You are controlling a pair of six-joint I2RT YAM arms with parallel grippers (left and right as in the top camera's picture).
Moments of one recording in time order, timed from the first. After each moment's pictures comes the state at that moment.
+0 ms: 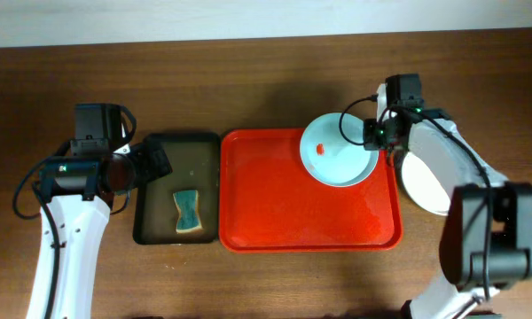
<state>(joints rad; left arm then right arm) 0.02 1.33 1.26 -1.05 -0.05 -0.34 0.02 1.84 1.26 -0.60 -0.03 0.05</state>
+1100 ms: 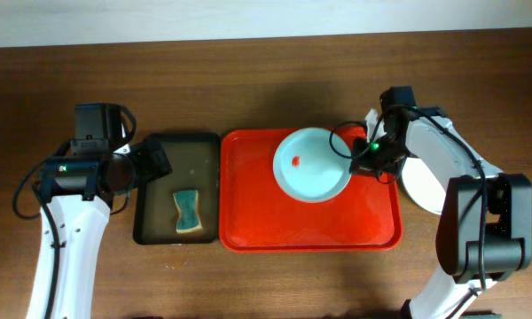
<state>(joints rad) 0.02 1.33 1.26 -1.05 -0.05 -0.34 0.02 1.90 1.28 -0.90 -0.39 0.18</state>
